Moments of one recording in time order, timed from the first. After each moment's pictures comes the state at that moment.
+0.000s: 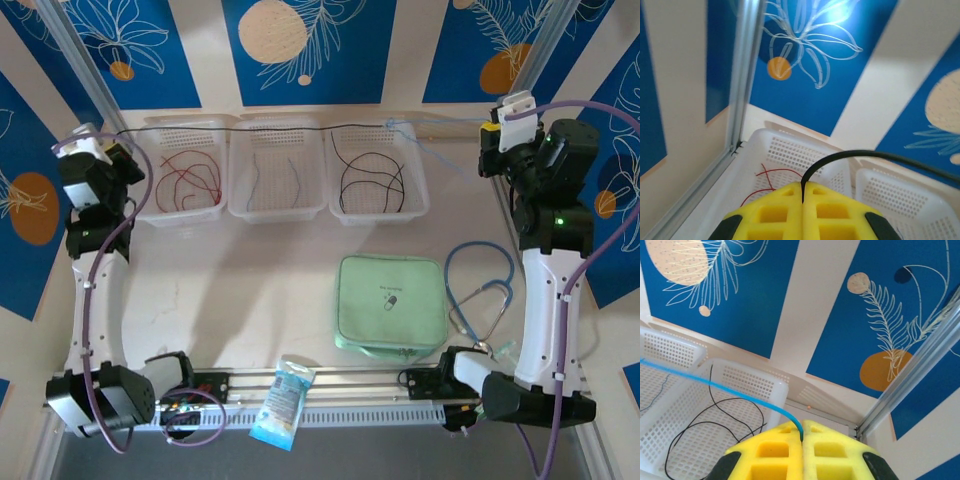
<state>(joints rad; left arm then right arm) 0.25 1.12 1.15 -0.16 0.01 -0.34 -0.16 1.12 1.57 -0.63 -0.28 -0.35</state>
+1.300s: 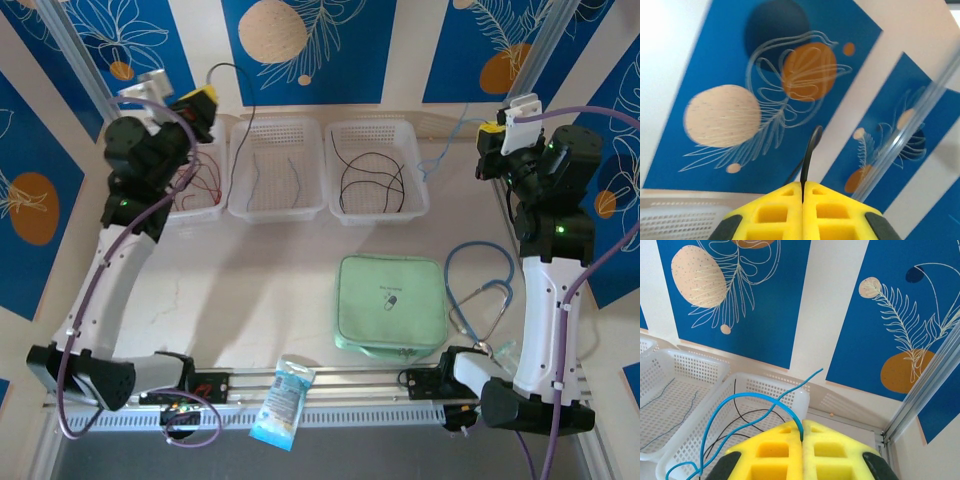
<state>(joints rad) -0.27 1.27 1.45 0.03 0.20 -0.52 -0.16 1.08 1.53 -0.61 -0.35 -0.23</state>
